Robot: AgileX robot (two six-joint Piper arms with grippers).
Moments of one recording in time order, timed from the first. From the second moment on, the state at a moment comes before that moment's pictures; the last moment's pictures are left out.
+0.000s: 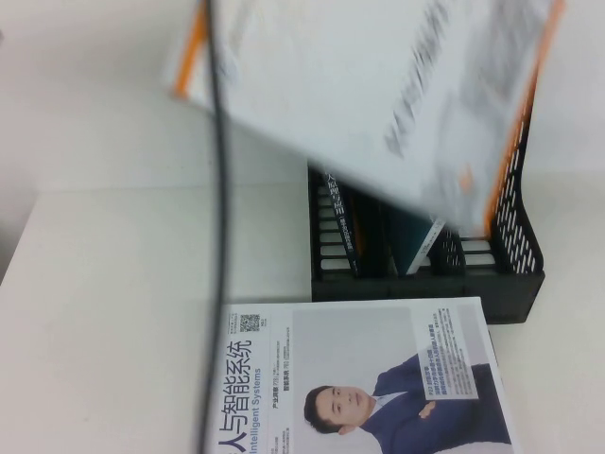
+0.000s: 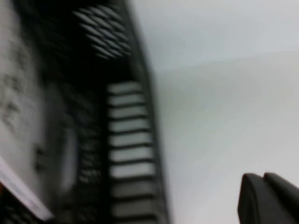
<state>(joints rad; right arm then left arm) 0.08 1.25 -0.89 0.07 0.34 0.16 -0.30 1.50 -2.00 -0.82 1.17 -0.05</state>
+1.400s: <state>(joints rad) 0.20 1.48 -1.31 0.25 0.37 -0.10 -0.04 1.56 -2.25 -0.96 1.28 -0.14</state>
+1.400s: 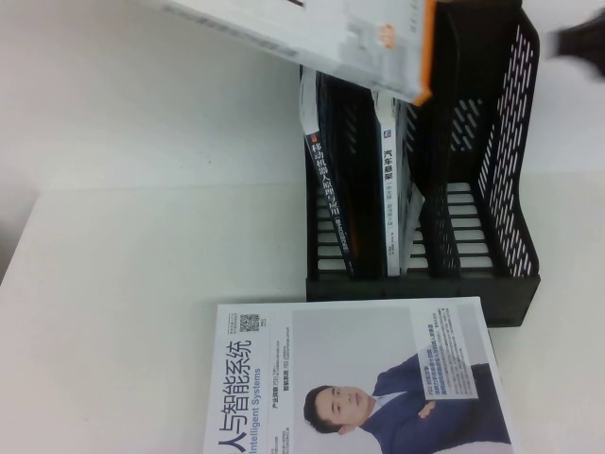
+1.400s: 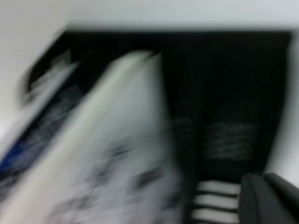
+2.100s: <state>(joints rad) -0.29 1.23 -1.14 0.24 0.63 -0.08 -0.41 1.82 -2.25 -0.71 0.96 -0.22</state>
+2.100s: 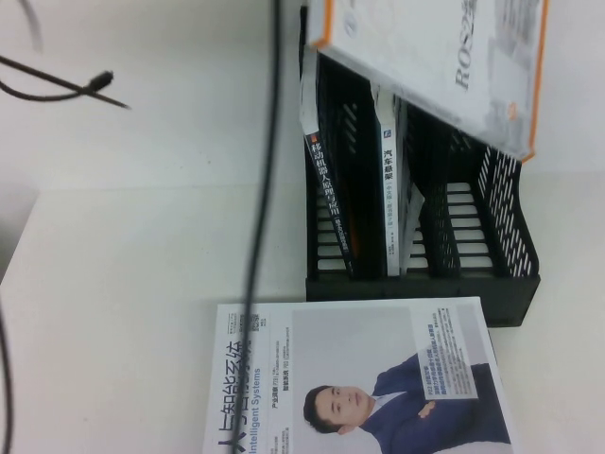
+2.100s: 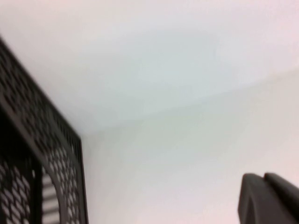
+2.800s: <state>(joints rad) -0.29 1.20 -0.89 0.33 0.53 -0.08 -0.55 2.03 -2.25 -0.40 0.87 -0.43</state>
